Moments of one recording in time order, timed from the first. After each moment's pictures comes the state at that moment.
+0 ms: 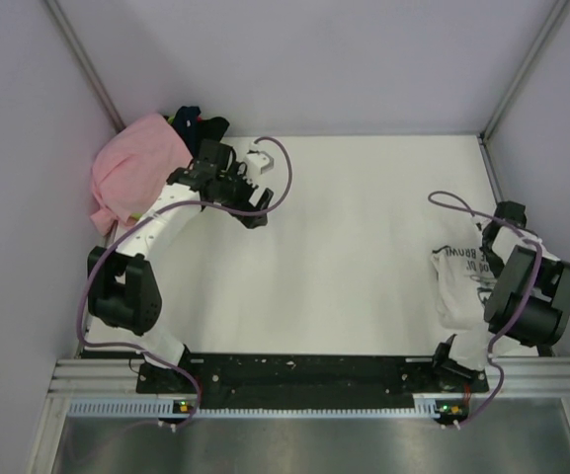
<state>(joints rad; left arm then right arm) -0.30 1.65 1.41 -0.67 0.42 0.38 -0.41 1.54 0.83 -0.47 0.48 -0.68</state>
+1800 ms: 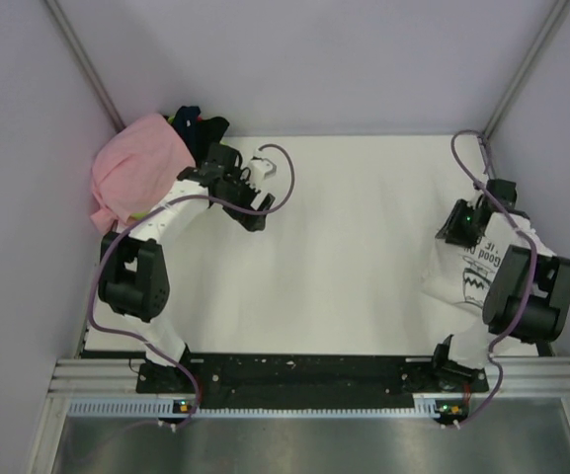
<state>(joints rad) -0.30 1.75 1.42 -0.68 0.35 0.40 -0.32 1.61 0.97 -0.43 -0.33 0.20</state>
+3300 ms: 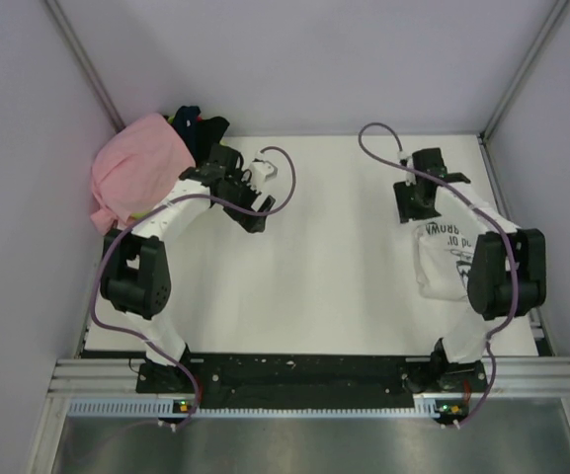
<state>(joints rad) -0.30 1.77 1.42 -0.68 0.35 0.42 0.12 1.76 1.27 -0.62 0.14 -0.08</state>
